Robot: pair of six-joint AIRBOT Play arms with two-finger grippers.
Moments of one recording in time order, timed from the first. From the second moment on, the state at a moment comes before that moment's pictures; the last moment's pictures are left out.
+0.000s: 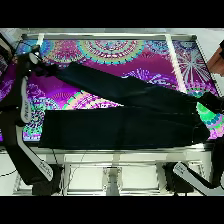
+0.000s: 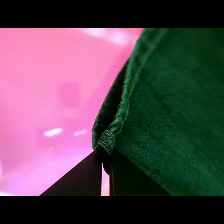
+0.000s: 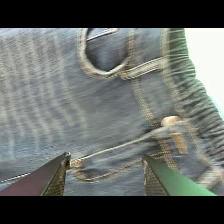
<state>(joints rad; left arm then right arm) 0.17 -1.95 2.02 1.54 -1.11 -1.66 -0.67 -1.10 1.01 -1.18 1.11 1.33</state>
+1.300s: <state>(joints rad) 0.27 -1.77 1.76 1.77 -1.48 -1.65 -0.39 -1.82 1.52 -1.13 1.05 1.50</state>
